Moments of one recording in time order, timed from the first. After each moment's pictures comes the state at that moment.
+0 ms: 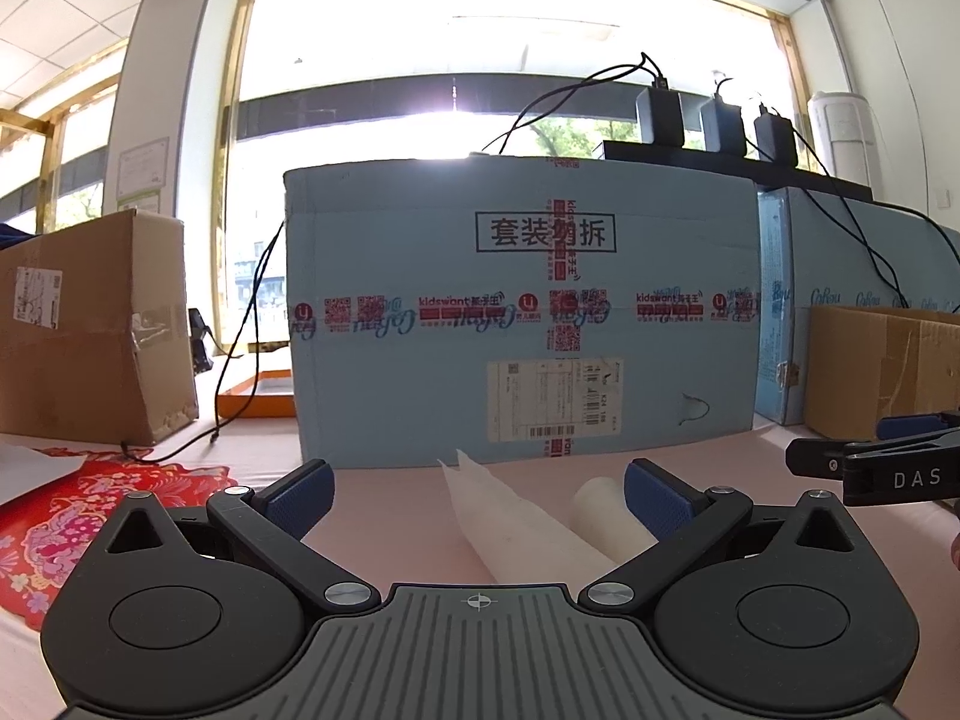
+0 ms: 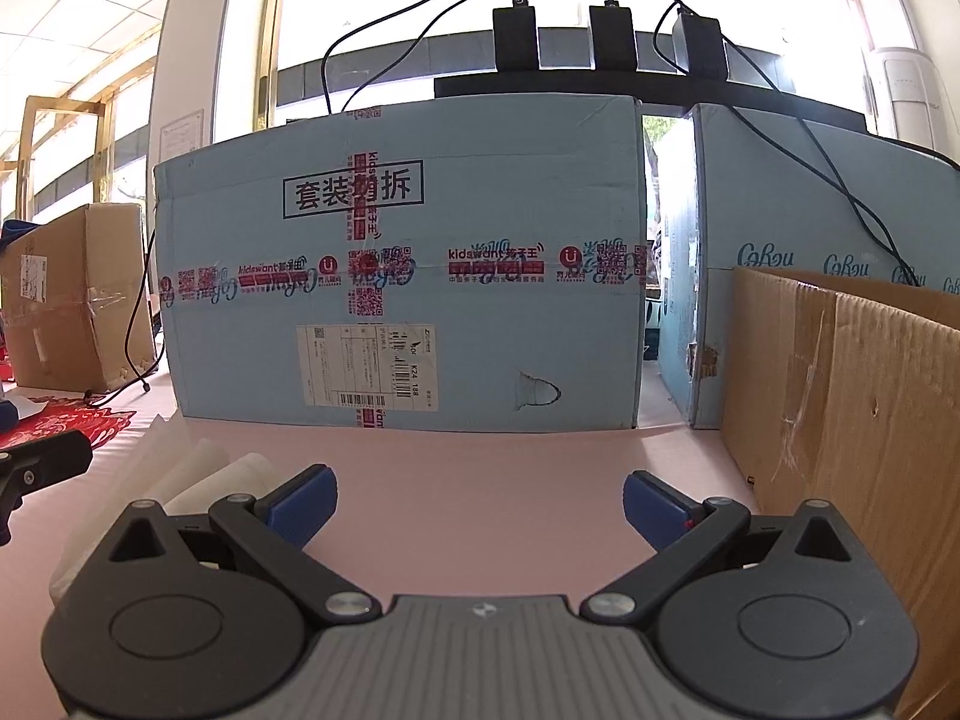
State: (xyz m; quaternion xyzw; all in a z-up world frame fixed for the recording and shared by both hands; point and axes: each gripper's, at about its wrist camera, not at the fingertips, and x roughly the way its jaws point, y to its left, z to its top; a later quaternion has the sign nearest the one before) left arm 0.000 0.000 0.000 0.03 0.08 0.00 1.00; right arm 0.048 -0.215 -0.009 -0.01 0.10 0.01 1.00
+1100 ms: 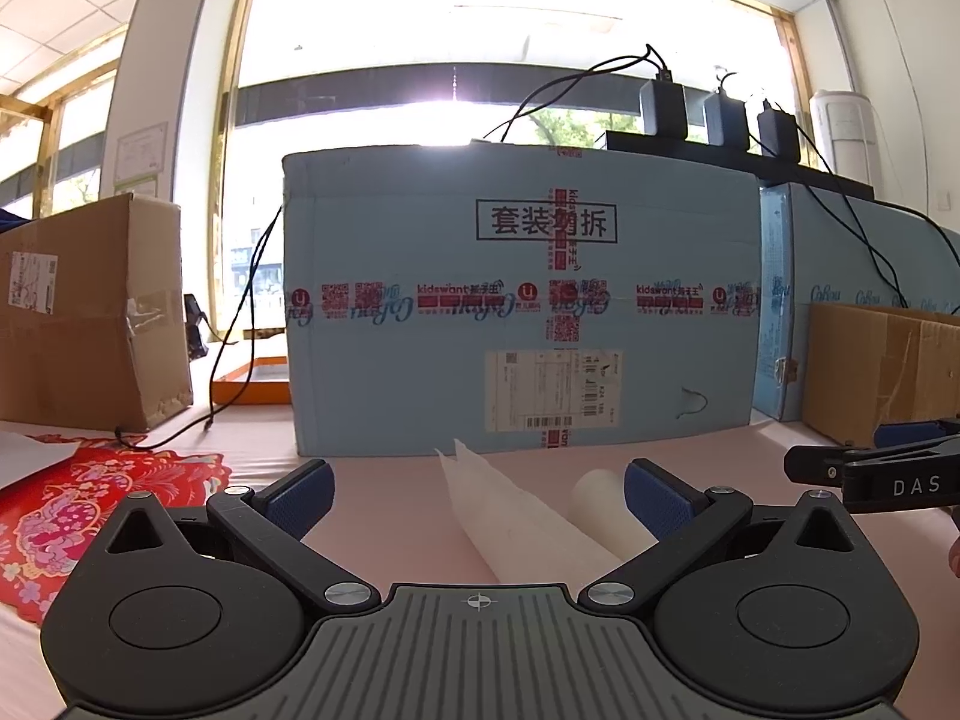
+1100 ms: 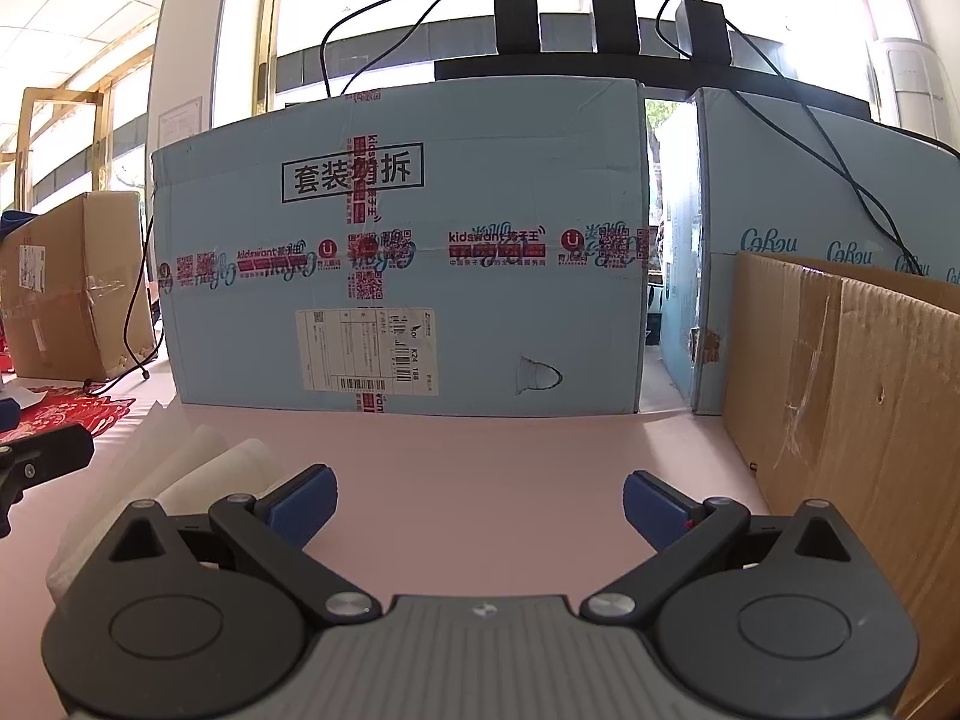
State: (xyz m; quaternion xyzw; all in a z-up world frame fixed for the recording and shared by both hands) left arm 0.003 0.002 0.001 0.01 0.10 0.00 0.99; right arm 0.050 -0.213 -0.012 0.00 0.12 0.01 0.99
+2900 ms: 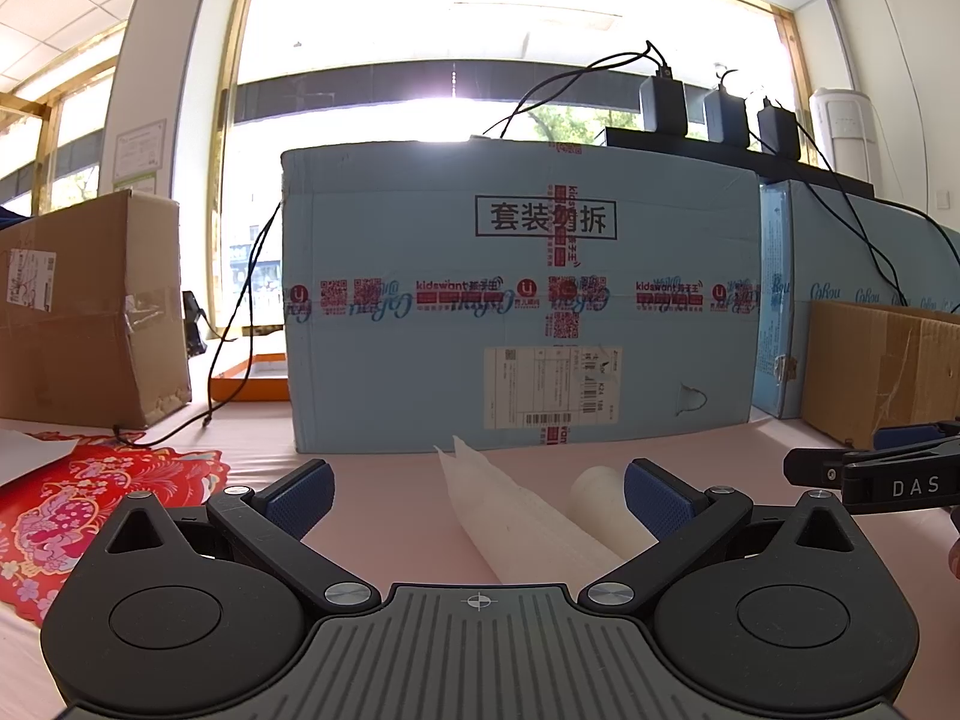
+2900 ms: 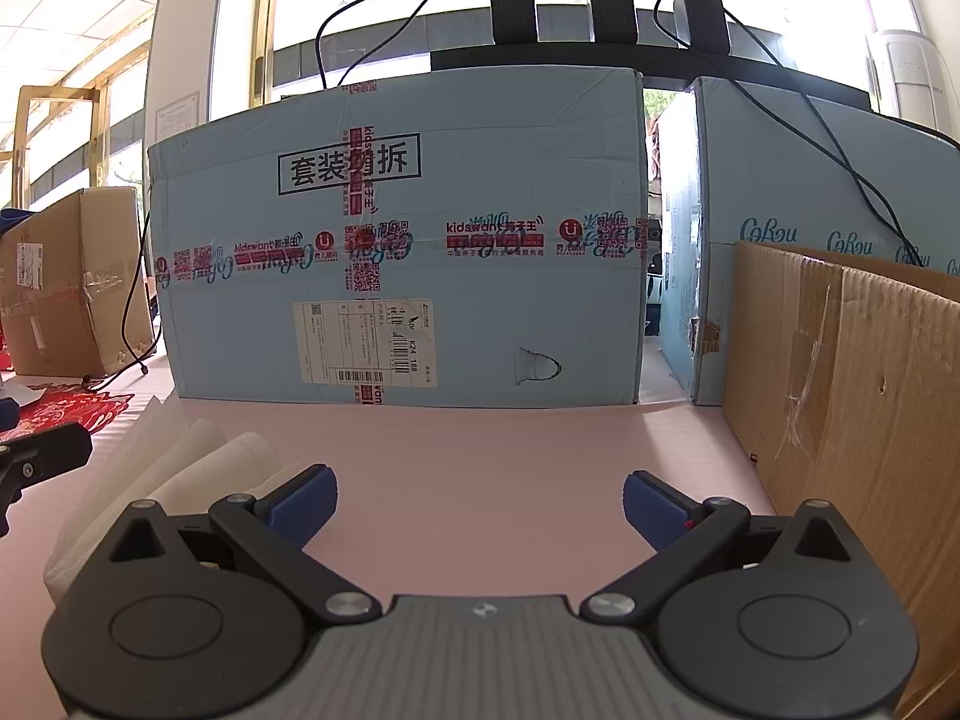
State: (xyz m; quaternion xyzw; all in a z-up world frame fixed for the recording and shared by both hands) left arm 0.004 0.001 0.002 0.01 0.10 0.00 0.99; right arm 0.050 -0.213 -0.016 0.00 0.12 0.01 0.99
